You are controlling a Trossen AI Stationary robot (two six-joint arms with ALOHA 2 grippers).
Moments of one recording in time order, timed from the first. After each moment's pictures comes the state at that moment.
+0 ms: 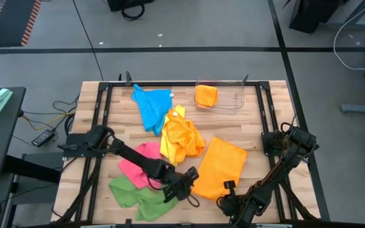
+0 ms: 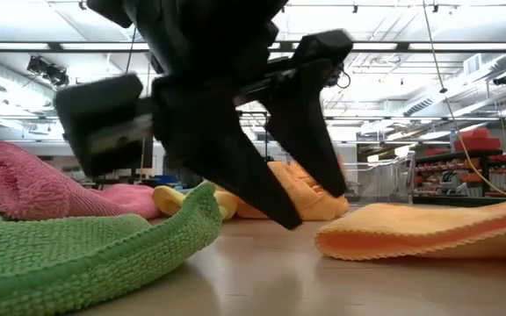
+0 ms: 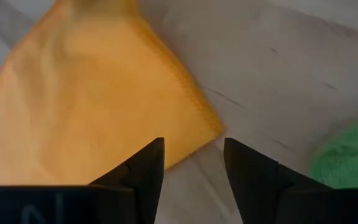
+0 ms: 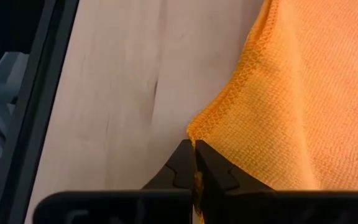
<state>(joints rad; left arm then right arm) -0.44 2.10 1.37 -0.14 -0.10 0.72 0.93 1.93 1.09 -0.37 0.40 0.74</state>
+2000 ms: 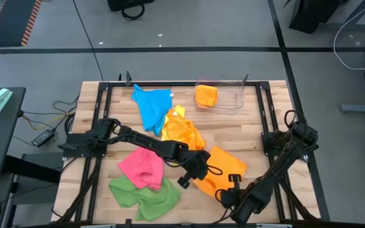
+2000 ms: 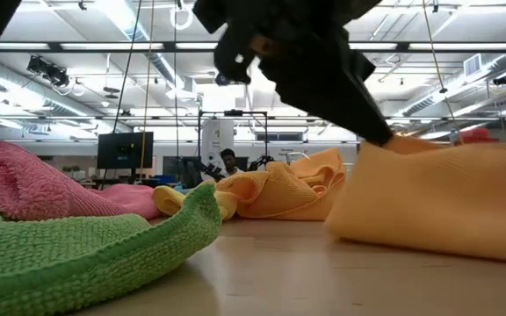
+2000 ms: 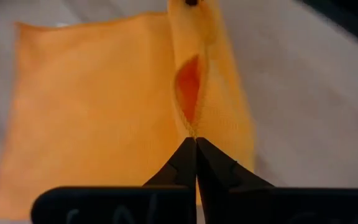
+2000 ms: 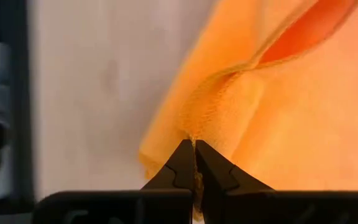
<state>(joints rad) -0.23 2.14 1.62 -0.29 0.16 0.42 0.88 1.86 1.24 -0.78 0.27 0.88</state>
